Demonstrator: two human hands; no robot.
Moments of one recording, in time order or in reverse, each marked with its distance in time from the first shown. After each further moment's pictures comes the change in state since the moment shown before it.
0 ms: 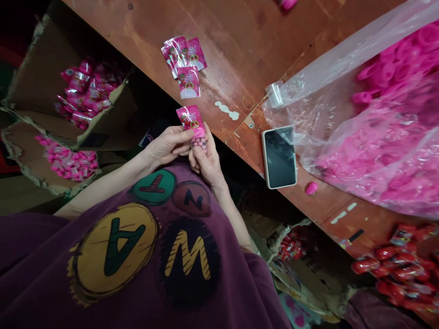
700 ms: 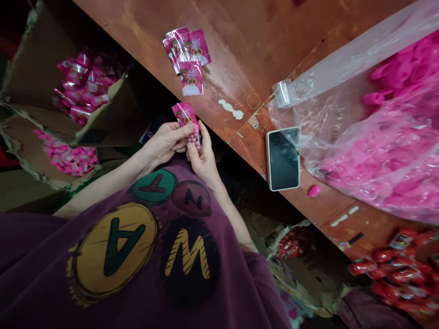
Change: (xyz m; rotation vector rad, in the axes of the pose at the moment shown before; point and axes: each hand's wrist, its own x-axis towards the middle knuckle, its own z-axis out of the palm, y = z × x) left_hand 0.002 0.003 -0.001 -0.013 0.176 0.020; right_hand 0.012 0.009 0.009 -0.351 0.129 -0.169
